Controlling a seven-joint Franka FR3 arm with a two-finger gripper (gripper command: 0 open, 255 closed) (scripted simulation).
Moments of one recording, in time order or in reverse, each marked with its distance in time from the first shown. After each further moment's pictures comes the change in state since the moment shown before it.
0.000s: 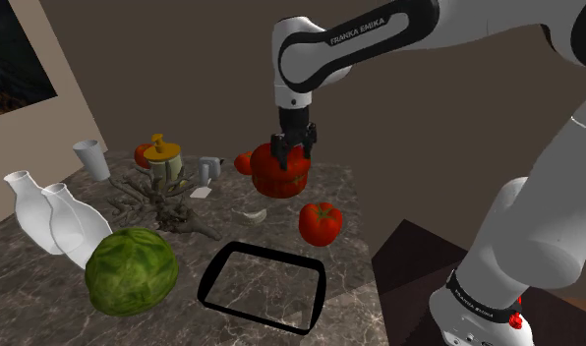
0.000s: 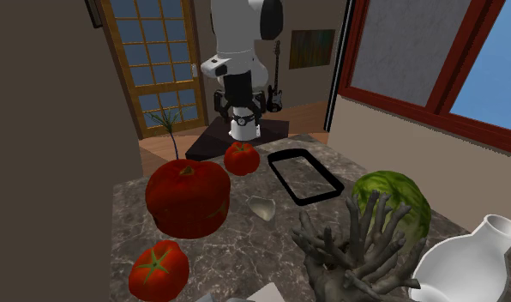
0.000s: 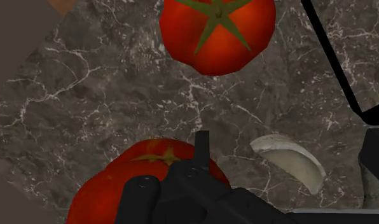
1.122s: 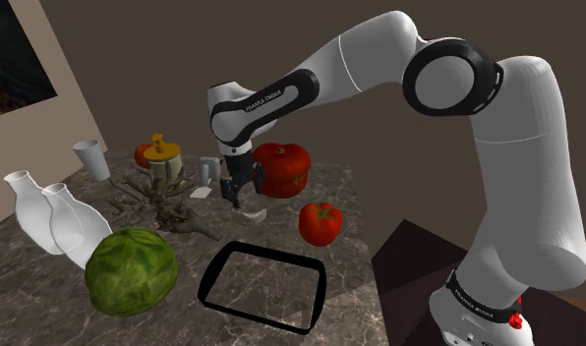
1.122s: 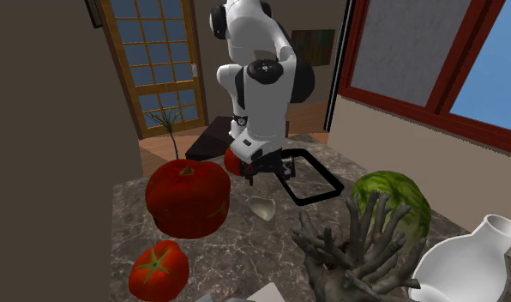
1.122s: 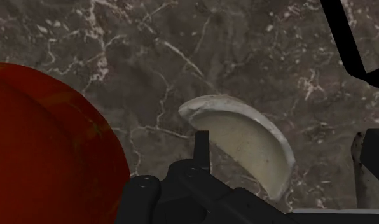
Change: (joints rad) arm 0.084 0.590 0.050 0.463 -0.047 0.028 0.025
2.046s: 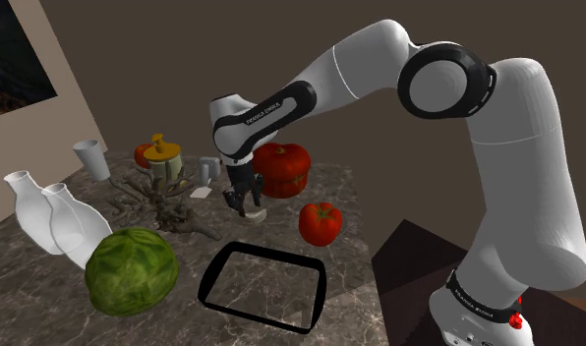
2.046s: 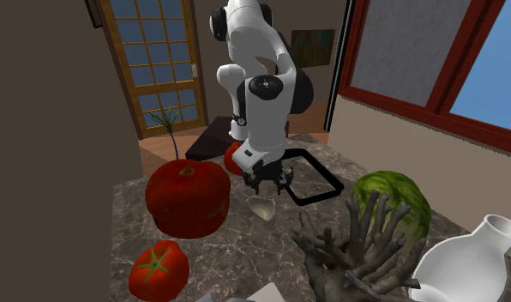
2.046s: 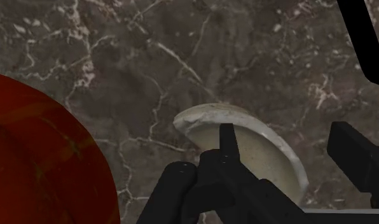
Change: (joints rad) arm 0.004 0.026 0.000 -0.040 -0.002 0.065 0.001
